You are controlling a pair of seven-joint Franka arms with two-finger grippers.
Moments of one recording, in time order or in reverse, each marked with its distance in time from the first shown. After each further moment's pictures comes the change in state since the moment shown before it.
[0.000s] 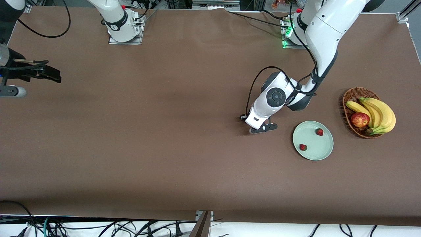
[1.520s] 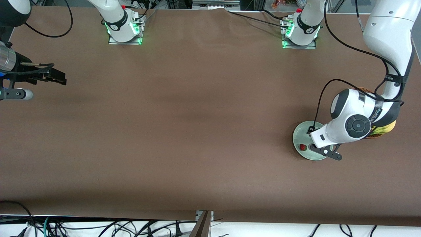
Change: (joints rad) left arm 0.356 -0.034 0.010 0.255 0.230 -0.421 0.889; right arm -0.011 0.007 0.004 -0.016 0.008 0.033 -0.003
